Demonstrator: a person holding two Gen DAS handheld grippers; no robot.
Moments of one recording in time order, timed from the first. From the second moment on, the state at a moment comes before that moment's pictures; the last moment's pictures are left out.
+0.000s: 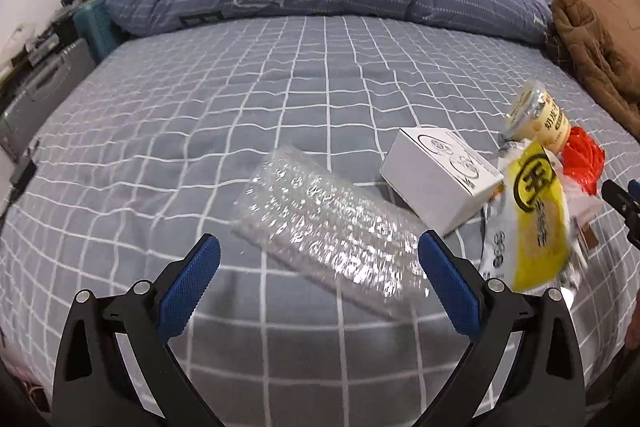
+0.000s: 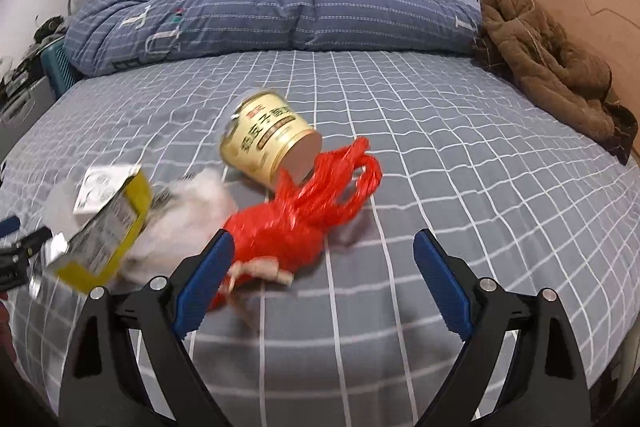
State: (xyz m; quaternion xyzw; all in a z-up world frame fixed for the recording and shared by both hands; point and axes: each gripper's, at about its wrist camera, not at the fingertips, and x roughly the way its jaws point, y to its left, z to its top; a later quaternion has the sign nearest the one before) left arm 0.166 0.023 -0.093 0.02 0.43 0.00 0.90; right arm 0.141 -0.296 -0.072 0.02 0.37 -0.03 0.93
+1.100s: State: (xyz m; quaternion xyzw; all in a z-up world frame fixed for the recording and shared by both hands) left arm 0.201 -0.003 -0.133 0.04 0.48 0.00 0.88; right arm 0.189 -0.297 -0.102 0.10 0.43 0.04 0.89
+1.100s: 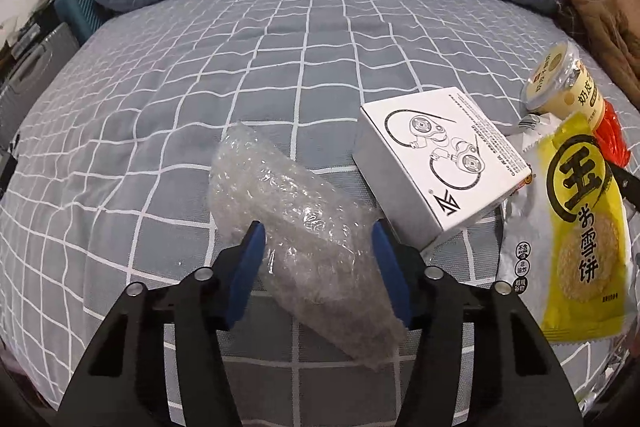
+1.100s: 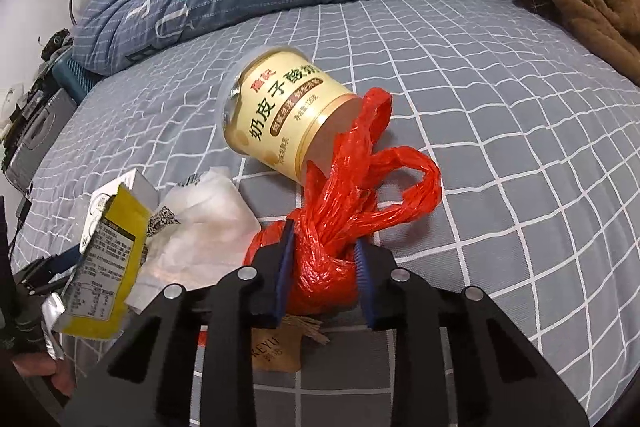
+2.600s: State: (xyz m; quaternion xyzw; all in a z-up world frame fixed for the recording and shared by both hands) left arm 0.124 0.011 -0.022 -0.01 0.38 -0.05 0.92; right arm 0.089 -0.297 0.022 0.04 0.28 0.02 0.96
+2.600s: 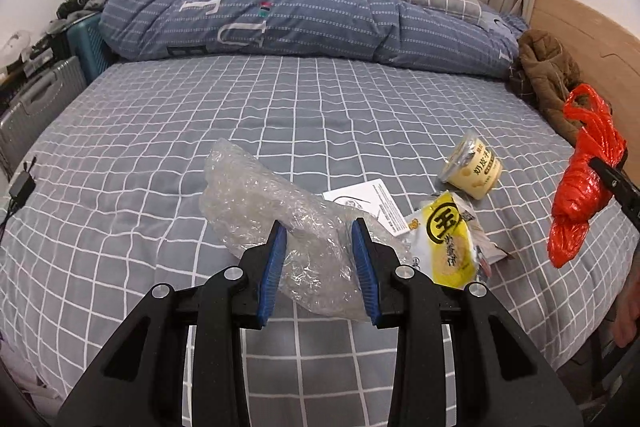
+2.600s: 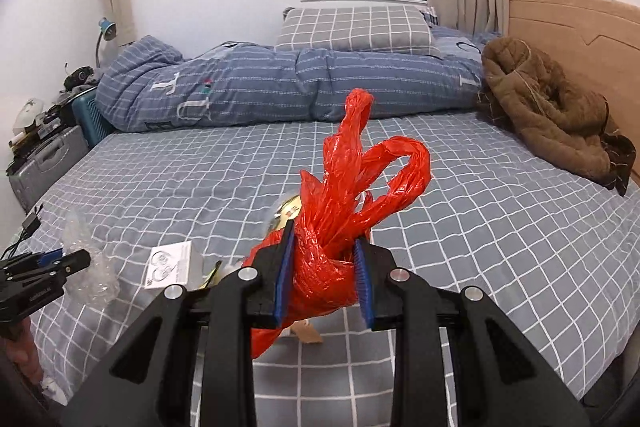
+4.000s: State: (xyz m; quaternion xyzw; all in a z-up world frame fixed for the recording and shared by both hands) left arm -0.024 -0.010 -0.042 -0.02 0.39 -0.07 0.92; right arm -0.063 -0.245 -0.008 0.03 0.34 0.07 0.94
